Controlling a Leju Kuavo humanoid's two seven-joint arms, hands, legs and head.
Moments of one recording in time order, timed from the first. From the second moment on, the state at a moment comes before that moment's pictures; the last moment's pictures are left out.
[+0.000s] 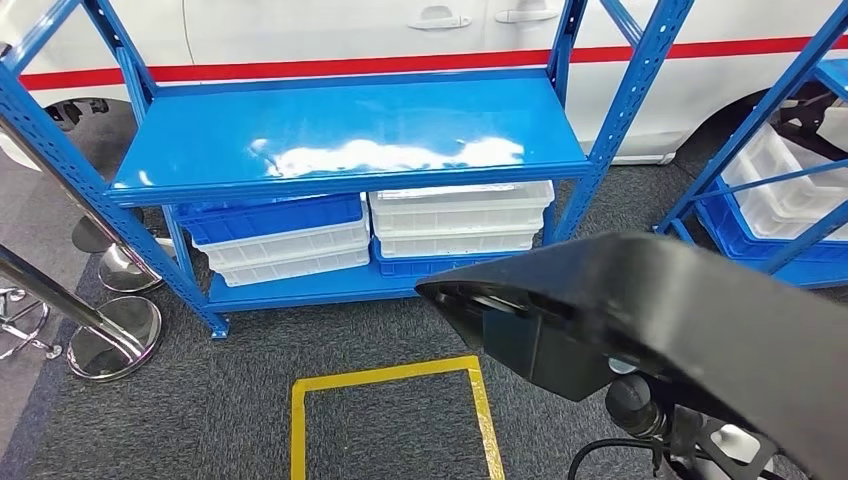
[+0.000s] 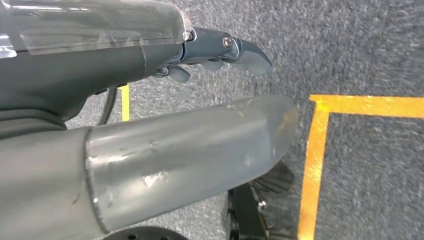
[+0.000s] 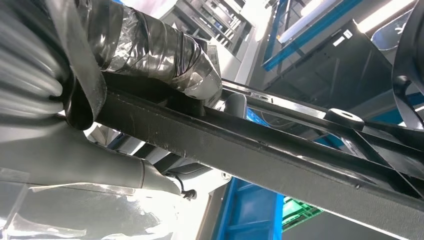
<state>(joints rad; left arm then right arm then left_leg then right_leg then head) -0.07 -0.05 1.23 -0.22 -0.99 0.04 -0.02 -0.19 -0.23 0.23 -2.22 -0.09 0.29 -0.68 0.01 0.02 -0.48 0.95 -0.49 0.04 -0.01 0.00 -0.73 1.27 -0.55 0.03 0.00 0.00</state>
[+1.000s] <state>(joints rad) -0.07 -0.01 1.28 -0.22 -0.93 0.07 -0.10 -0.22 -0.27 0.25 -2.23 -0.10 0.25 -0.61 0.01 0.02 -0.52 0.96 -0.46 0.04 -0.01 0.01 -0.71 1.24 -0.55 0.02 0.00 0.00</state>
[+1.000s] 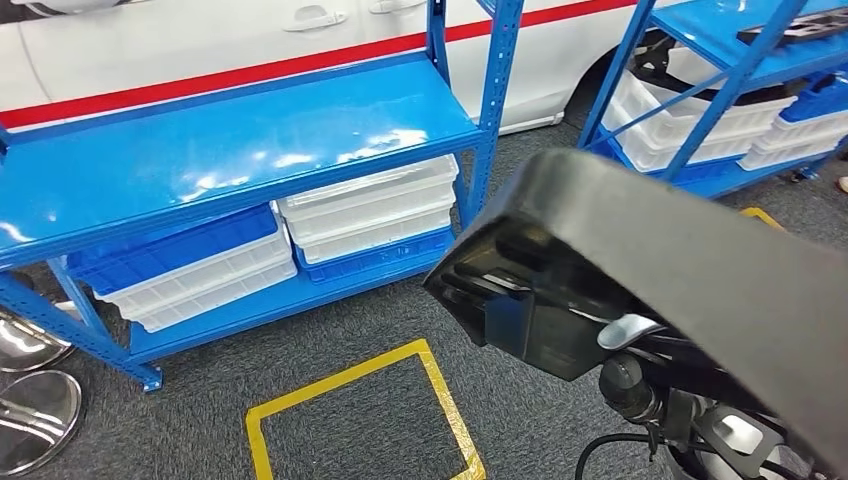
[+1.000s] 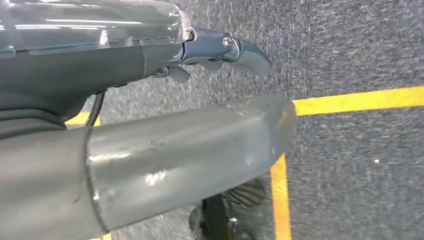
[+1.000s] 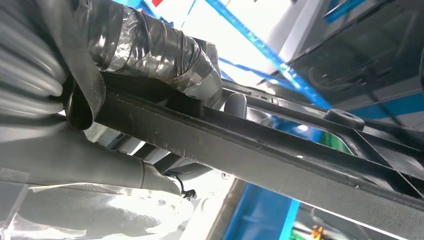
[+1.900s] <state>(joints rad) -0.07 -0.01 1.29 -0.22 -0.96 0.14 -0.12 0.03 -0.28 0.25 -2.27 0.00 0.18 -0.68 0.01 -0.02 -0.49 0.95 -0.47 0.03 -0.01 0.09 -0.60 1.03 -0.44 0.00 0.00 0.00</state>
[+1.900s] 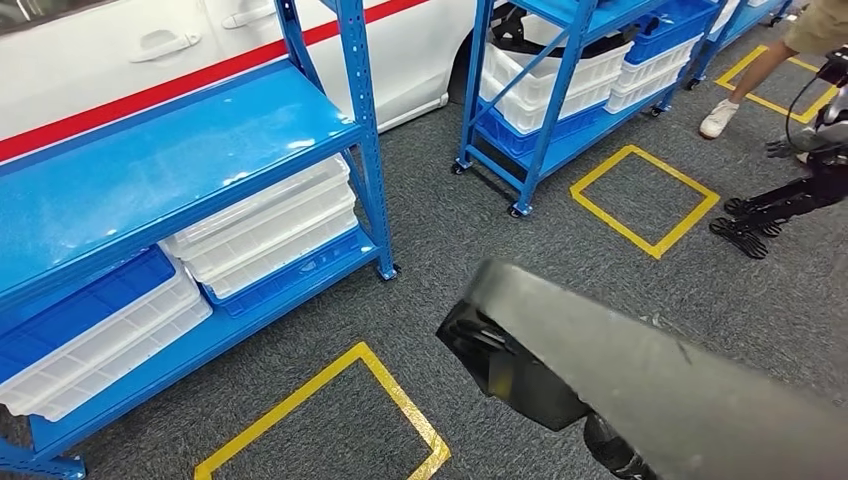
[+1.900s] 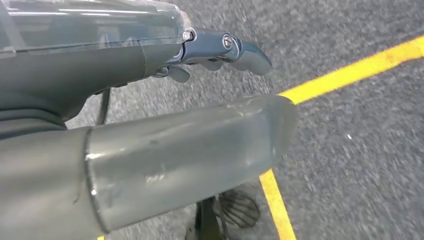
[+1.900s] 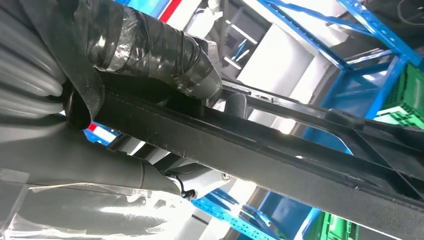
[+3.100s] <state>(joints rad) -0.06 0.02 1.27 -0.22 -1.00 0.12 -0.12 0.13 -0.25 0.26 -2.18 -0.24 0.53 -0.69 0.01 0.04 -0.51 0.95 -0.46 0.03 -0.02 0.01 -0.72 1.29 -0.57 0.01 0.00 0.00</state>
